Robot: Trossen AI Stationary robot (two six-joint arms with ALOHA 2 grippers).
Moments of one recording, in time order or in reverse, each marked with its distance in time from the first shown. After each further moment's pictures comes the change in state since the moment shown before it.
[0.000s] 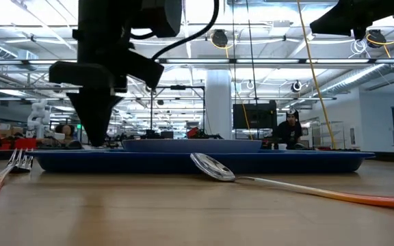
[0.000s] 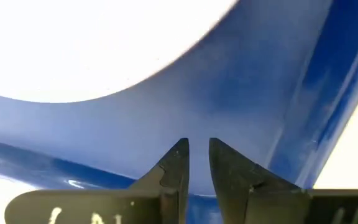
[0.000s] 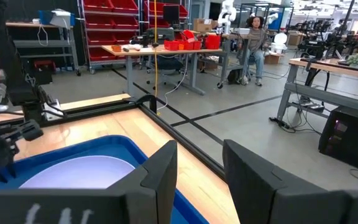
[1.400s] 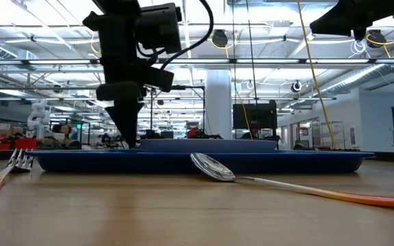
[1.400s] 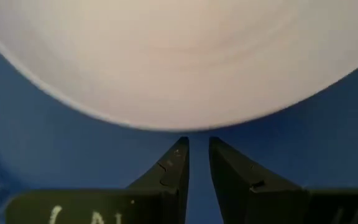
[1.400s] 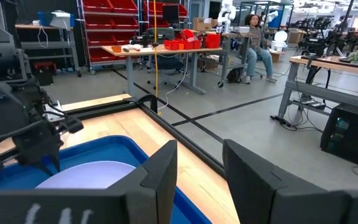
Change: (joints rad) left arm 0.222 -0.113 -0.159 0.266 -0.042 0.256; right arm 0.000 0.000 0.000 -0.004 -0.002 0.017
